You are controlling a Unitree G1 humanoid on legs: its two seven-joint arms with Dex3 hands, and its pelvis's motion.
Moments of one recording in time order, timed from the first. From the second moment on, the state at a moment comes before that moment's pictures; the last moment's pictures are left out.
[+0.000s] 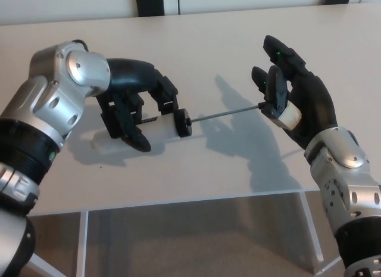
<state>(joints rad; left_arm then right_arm) -0.90 0.47 -0.47 0.60 0.38 0.12 -0.90 -0.53 -0.05 -0.06 0.58 0.19 -0.06 0.25</state>
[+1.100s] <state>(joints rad) -1.02 0.40 -0.55 0.66 0.45 0.09 -0.87 -0.54 -0.05 -0.04 0.58 0.15 -0.07 0.21</state>
